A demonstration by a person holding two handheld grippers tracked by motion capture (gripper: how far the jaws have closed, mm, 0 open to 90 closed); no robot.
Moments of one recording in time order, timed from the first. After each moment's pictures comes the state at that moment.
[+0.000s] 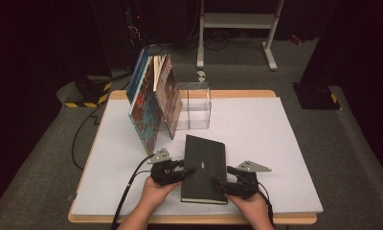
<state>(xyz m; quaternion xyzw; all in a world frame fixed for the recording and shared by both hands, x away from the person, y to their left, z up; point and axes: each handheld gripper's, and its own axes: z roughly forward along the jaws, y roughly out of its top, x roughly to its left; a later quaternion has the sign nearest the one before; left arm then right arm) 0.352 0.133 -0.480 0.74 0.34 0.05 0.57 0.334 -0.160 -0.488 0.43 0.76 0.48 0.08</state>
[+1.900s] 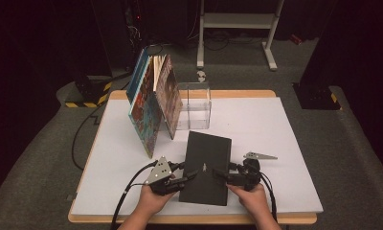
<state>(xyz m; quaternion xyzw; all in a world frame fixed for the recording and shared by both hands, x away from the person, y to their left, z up) 0.317 0.129 -0.458 0.75 0.24 0.16 0.59 0.362 -0.176 -0.486 0.43 0.71 0.55 -0.06</state>
